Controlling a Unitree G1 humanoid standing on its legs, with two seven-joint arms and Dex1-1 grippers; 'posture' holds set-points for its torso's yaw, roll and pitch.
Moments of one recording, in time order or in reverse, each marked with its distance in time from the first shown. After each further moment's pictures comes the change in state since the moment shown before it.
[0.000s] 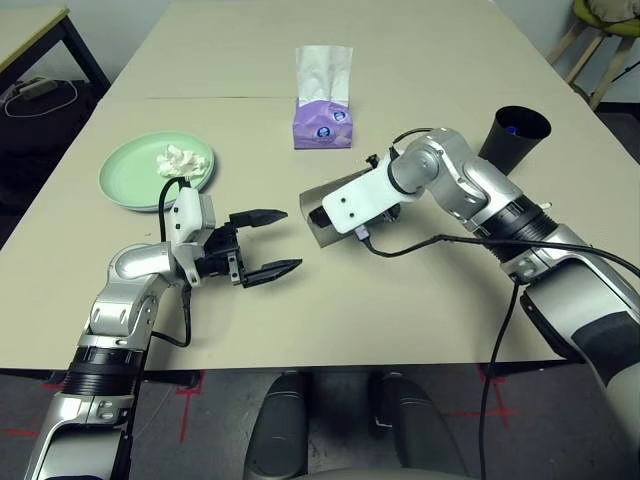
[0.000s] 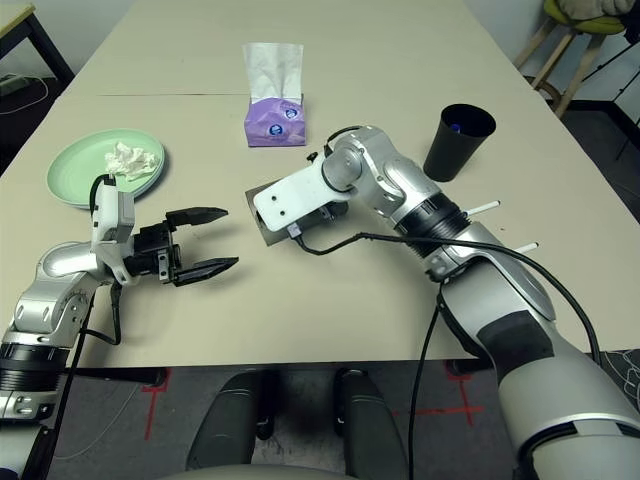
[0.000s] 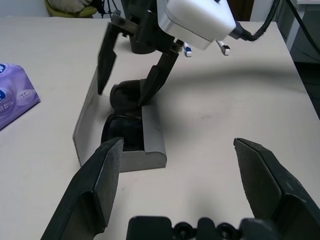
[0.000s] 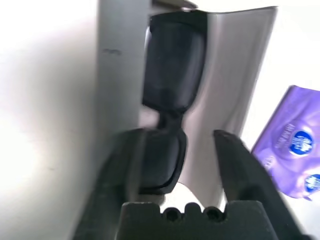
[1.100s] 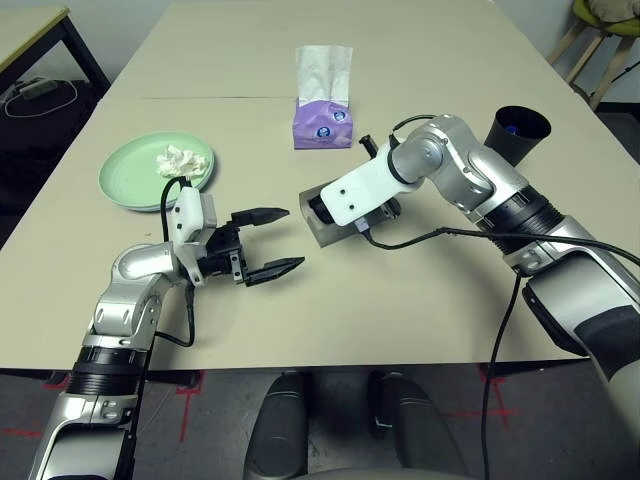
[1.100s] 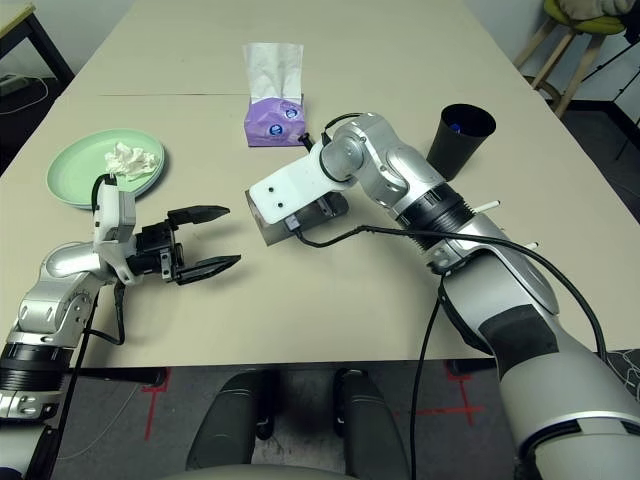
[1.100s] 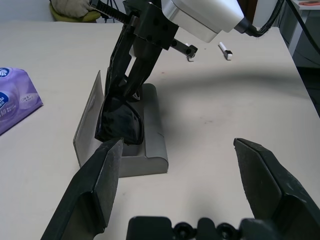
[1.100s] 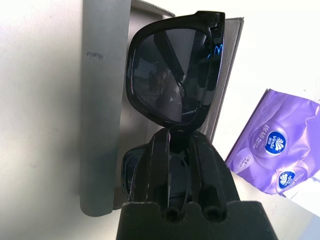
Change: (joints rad) left arm 0.000 -0.018 0.000 -0.004 -0.002 0.000 0.016; right arm -0.006 -0.007 -0.010 -0.021 0.006 -0.019 -0.004
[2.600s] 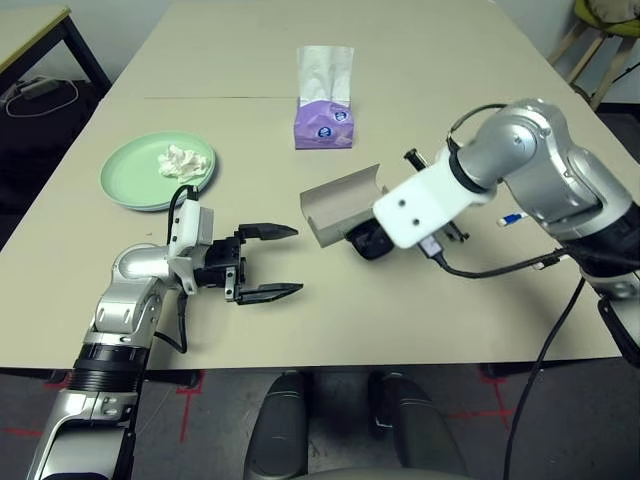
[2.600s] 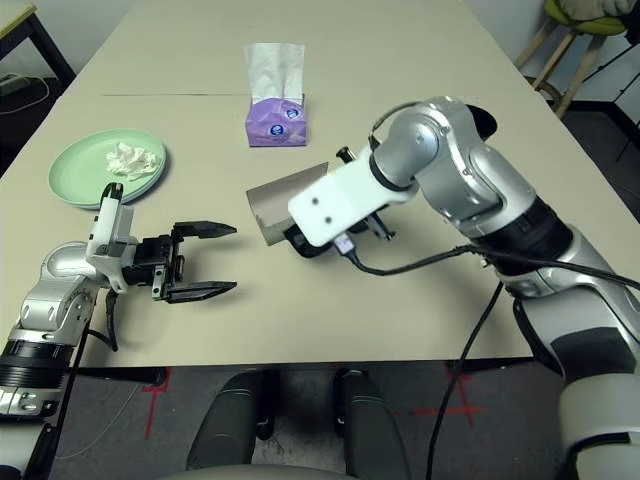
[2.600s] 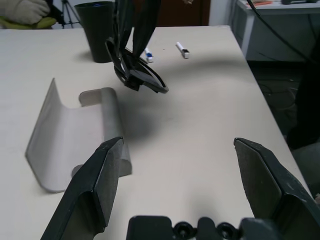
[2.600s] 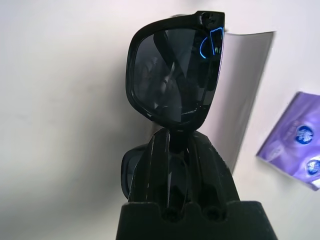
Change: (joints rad) left arm -0.015 0.009 -0.012 0.046 -0.014 -0.056 -0.167; right arm 0.063 -0.234 -0.063 -0.388 0.252 0.169 0.306
